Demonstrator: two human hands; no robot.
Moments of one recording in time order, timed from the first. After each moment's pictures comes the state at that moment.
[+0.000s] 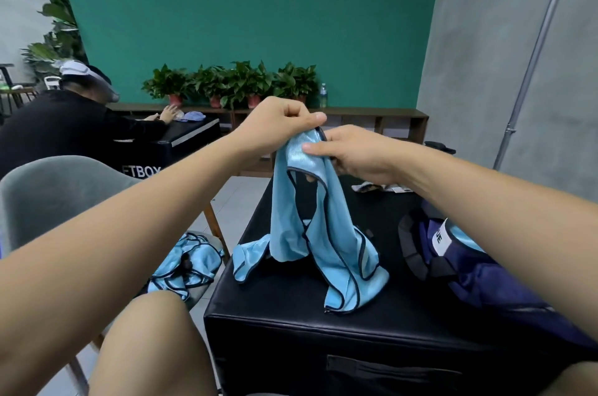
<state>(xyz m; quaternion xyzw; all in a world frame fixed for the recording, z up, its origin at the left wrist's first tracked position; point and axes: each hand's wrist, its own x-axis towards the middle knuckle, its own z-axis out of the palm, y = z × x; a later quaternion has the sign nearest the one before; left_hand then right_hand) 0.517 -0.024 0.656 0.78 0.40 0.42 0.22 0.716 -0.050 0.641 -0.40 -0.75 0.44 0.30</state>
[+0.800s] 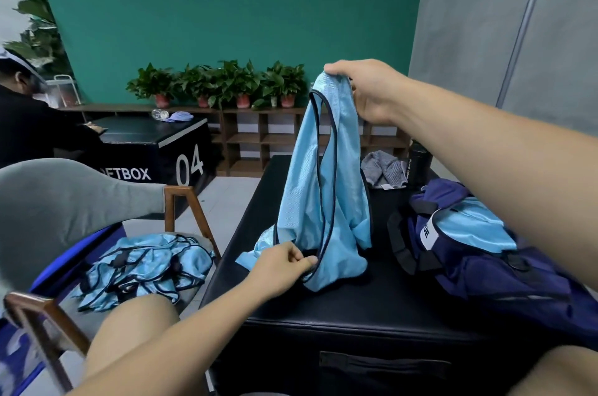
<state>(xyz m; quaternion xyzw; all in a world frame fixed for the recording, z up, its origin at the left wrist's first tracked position) 0.538 -0.054 0.410 0.70 0.60 0.28 0.27 0.741 -0.005 0.714 -0.42 -0.58 0.45 0.53</state>
